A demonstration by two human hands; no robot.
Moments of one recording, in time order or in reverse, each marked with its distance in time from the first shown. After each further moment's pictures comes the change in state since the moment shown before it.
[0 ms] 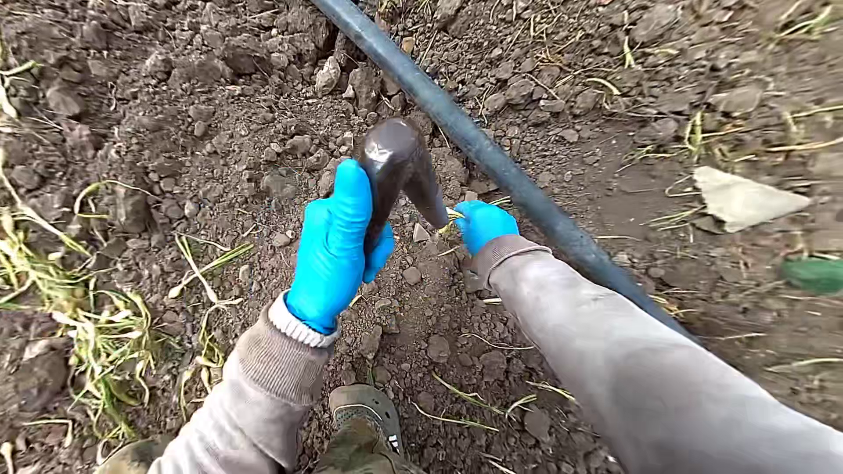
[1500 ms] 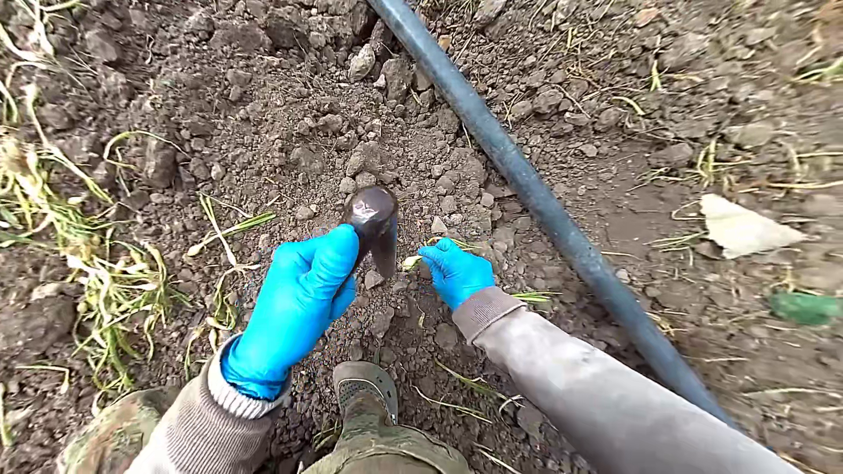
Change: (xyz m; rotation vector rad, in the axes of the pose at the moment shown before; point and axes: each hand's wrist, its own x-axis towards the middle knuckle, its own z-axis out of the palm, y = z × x) left_hand -0.093 0.037 -0.036 0.193 0.218 -0.200; right_hand -0.107 -0.064 0.046 0.063 0.175 -0.384
